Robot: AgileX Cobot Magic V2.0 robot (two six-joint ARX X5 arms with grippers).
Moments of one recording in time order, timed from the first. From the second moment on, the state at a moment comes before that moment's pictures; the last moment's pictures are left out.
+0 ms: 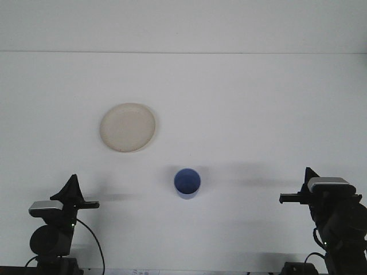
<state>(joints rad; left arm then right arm) -0.04 0.01 0.03 0.11 -0.08 -0.13 -0.05 0.47 0.73 -0.57 -0.05 0.00</state>
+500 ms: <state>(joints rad) -0.04 0.35 0.69 -0.30 0.02 -0.26 -0.05 0.47 0.73 -0.57 -0.05 0.00</state>
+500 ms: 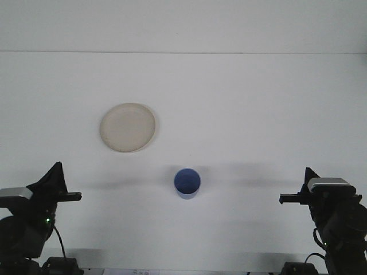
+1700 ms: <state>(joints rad) -0.39 1.16 1.23 -0.75 0.34 -0.15 -0.05 0.47 0.73 -0.59 -0.05 0.02</state>
